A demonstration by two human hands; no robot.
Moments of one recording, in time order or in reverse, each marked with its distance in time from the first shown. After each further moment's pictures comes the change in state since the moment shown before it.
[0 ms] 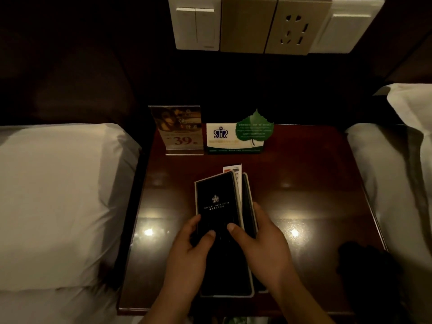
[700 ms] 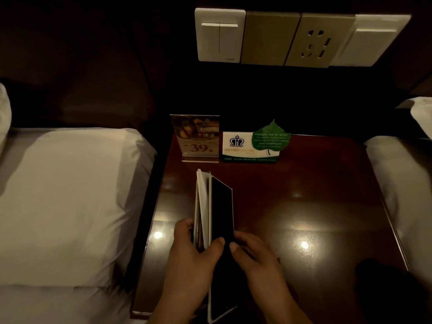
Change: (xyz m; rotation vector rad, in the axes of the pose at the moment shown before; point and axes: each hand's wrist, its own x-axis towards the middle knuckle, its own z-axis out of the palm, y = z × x) left_hand -0.005 0.013 -0.022 0.154 0.049 0.090; right_hand -0.015 0.005 0.037 0.329 -0.146 0.218
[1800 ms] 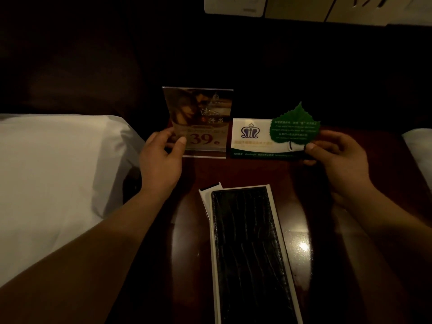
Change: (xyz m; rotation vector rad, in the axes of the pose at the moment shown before) left_hand 0.240 0.012 -0.017 0.207 0.333 0.623; right_hand 0.189 -0.070 -0.115 0.095 0.351 -0.369
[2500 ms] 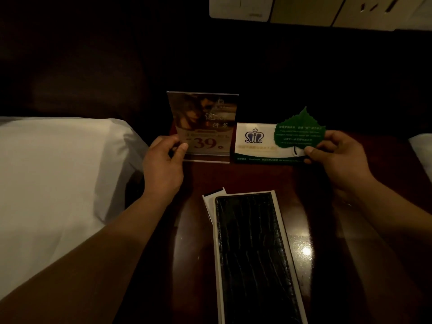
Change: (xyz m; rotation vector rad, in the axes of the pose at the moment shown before) left_hand 0.001 0.000 -0.003 0.053 -0.024 0.044; right_hand 0.010 -0.011 0.012 -0.095 -0.139 -0.057
